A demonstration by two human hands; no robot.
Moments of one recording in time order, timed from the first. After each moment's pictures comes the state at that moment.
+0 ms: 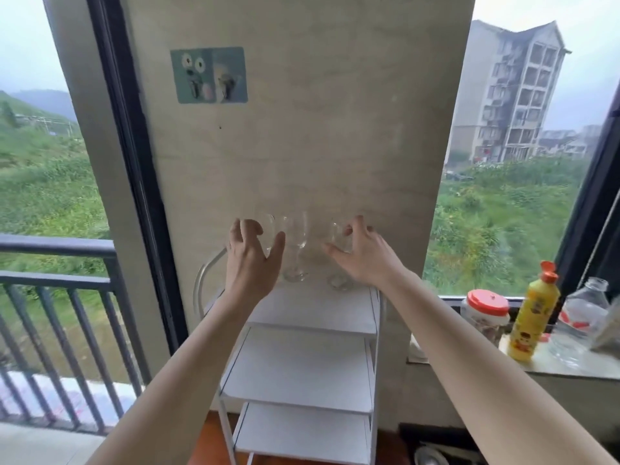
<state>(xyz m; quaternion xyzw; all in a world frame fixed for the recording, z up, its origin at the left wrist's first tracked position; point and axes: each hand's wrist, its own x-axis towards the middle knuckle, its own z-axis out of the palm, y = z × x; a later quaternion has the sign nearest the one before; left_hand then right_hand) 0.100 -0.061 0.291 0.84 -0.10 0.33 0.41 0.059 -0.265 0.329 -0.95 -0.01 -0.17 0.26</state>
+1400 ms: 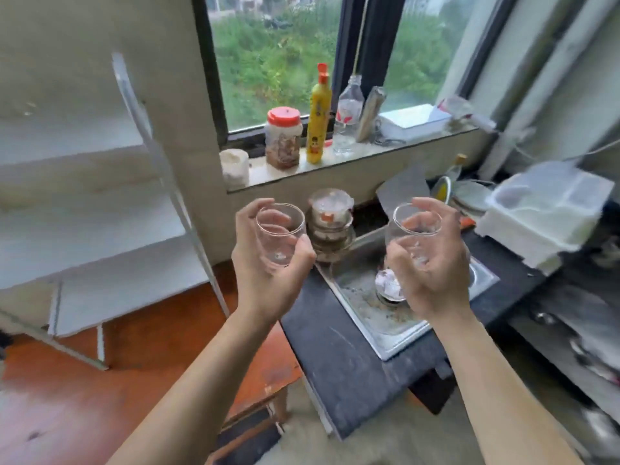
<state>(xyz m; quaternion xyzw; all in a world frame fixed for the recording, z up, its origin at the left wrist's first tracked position) -0.180 -0.248 0.130 0.60 -0.37 0.08 0.71 -0.334 -0.386 0.155 -0.78 0.23 -0.46 0.36</state>
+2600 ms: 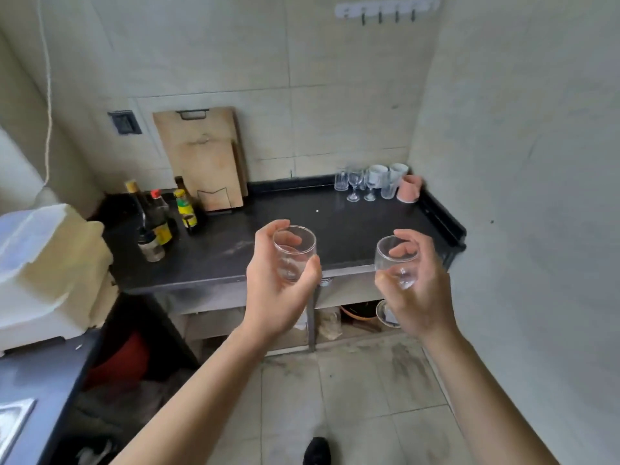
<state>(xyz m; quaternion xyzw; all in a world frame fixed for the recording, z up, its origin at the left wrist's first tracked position) -0.991 -0.721 0.118 0.32 -0.71 -0.31 0.54 -1.177 -0.632 0.110 -0.50 0.64 -0.58 0.08</state>
